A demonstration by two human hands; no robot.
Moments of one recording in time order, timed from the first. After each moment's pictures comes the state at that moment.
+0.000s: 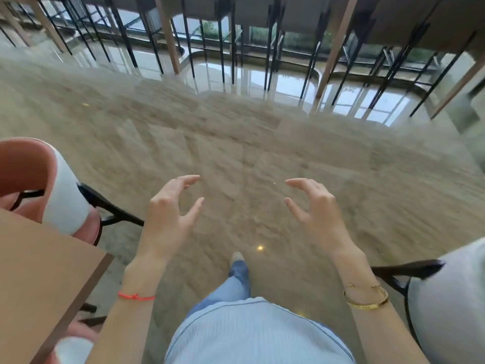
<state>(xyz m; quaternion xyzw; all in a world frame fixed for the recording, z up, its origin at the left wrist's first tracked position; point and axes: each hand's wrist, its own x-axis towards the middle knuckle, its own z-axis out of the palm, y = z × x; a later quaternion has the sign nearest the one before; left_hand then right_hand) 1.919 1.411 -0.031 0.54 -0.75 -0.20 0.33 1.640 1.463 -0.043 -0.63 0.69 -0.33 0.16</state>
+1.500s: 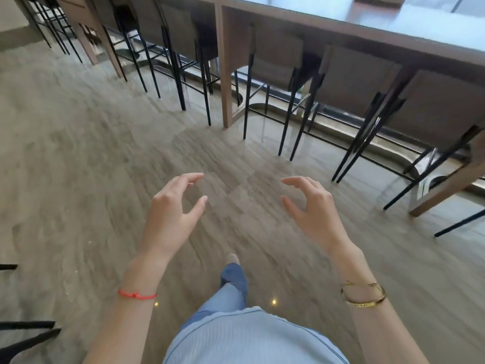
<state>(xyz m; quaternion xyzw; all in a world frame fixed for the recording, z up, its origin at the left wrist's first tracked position) 1.861 0.420 -0.029 0.63 -0.67 -0.13 0.37 1.586 0.385 -0.035 -0.74 0.57 -0.29 0.20</state>
